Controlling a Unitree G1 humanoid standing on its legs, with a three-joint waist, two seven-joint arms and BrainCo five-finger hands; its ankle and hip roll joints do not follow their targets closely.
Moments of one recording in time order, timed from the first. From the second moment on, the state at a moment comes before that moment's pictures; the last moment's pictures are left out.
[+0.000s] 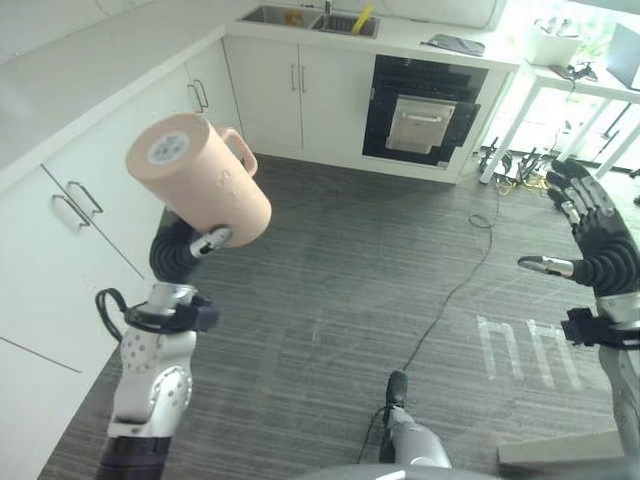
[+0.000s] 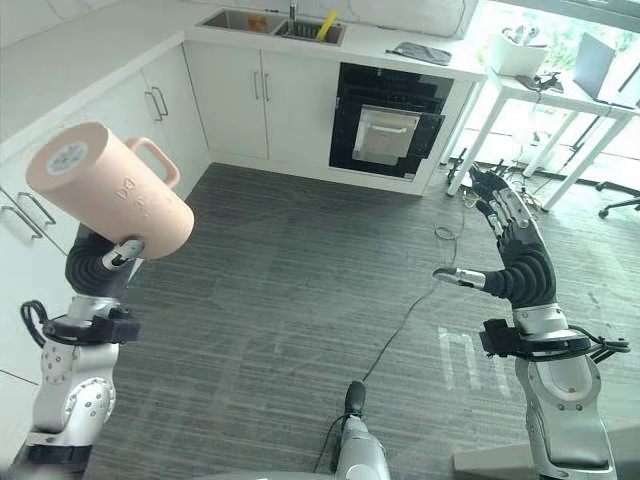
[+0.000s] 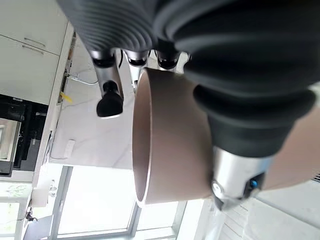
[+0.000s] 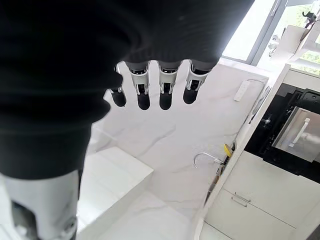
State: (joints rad) left arm 0.05 0.45 0.06 -0.26 -0.68 -0.30 -0.19; right arm 0.15 -0.53 -0.25 -0.41 0.28 -0.21 0.07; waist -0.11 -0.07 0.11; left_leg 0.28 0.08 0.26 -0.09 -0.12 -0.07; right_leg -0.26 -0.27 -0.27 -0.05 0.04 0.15
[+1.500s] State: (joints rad) left arm 0.05 0.45 0.07 -0.27 -0.75 -0.32 -0.22; right arm 0.16 -0.54 -0.26 -0.42 0.29 -0.19 0.15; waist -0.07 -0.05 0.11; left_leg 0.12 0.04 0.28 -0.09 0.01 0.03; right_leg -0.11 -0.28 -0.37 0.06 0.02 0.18
